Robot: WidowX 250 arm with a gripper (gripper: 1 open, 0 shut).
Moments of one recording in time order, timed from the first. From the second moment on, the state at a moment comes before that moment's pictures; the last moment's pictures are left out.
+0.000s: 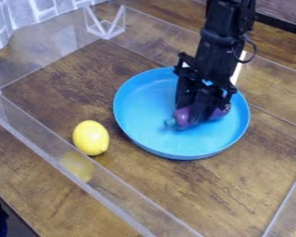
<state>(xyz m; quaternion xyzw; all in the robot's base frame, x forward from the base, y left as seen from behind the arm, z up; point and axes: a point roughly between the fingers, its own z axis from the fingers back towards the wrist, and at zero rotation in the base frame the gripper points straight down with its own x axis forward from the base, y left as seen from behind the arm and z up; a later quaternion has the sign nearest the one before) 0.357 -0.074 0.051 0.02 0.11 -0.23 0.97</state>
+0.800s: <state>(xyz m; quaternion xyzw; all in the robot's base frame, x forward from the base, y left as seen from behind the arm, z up) 0.358 -0.066 0.078 0.04 0.13 -0.23 0.96</state>
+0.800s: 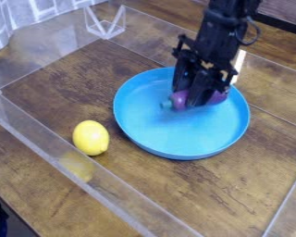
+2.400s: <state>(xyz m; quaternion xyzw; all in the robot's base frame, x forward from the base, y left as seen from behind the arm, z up) 0.360 0.004 0.128 0.09 0.13 -0.19 0.97</state>
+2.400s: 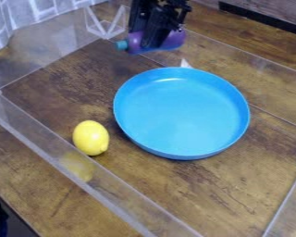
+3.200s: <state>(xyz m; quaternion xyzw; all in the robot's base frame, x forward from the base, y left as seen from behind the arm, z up) 0.363 0.009 0.112 0.10 0.14 -0.20 0.96</state>
